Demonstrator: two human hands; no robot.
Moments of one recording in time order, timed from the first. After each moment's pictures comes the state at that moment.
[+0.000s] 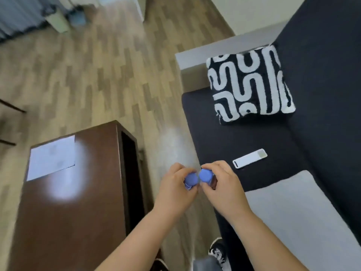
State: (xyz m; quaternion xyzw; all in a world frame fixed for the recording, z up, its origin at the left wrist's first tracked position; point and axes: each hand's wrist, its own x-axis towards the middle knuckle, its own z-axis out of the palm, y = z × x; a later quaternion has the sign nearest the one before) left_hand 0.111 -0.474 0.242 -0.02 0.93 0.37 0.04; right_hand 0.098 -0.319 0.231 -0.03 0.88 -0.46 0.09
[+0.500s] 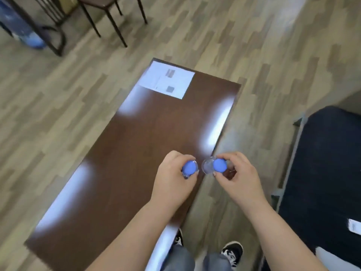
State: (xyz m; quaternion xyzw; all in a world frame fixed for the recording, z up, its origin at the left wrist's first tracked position) left_hand 0.317 -0.781 0.217 -0.36 0.85 0.36 -0.14; right_hand 0.187 -0.649 0.213 -0.31 0.81 -0.45 0.22
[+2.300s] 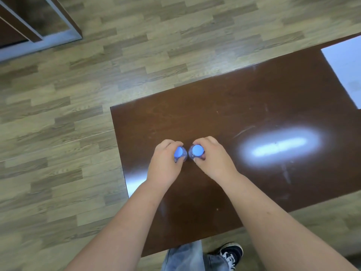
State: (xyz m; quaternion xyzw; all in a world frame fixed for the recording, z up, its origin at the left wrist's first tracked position) left_hand 0.697 -0.850 0.037 -0.71 0.61 0.30 -0.16; right_hand 0.528 -0.880 0.032 -0.67 0.62 -0.06 0.40
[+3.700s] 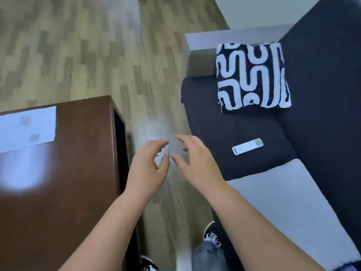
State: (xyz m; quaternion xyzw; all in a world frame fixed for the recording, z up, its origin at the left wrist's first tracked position) left_hand 0.166 -0.623 0.215 -0.08 0.90 0.43 -0.07; right_hand 0.124 -0.474 0.221 -0.12 0.91 -0.39 0.12
